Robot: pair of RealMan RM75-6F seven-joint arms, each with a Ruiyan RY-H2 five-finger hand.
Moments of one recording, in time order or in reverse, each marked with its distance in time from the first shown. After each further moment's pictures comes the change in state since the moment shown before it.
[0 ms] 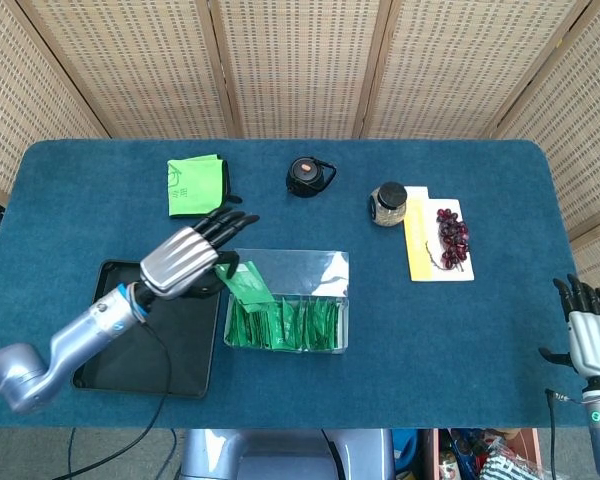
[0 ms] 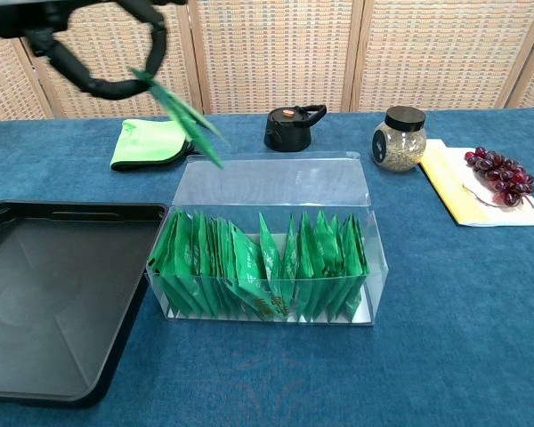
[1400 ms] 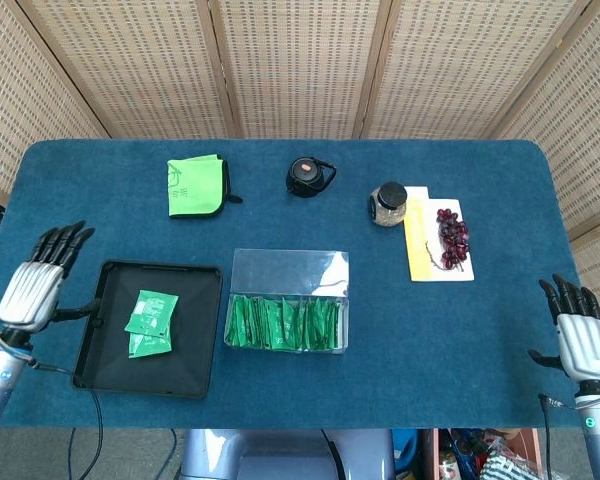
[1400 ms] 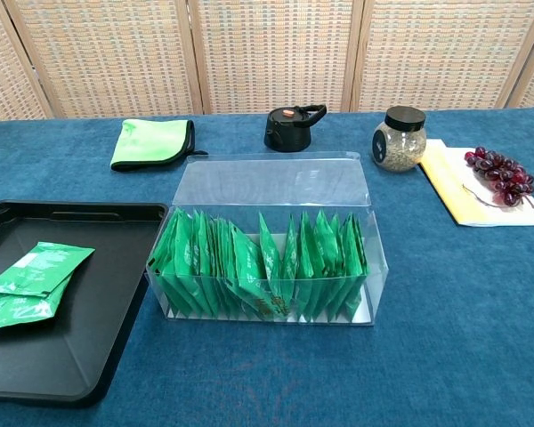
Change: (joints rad) left arm 0.465 -0.016 0.076 0.077 -0.202 0.322 0.086; right arm -0.008 0.019 -0.022 -0.048 -0.077 0.039 0.012
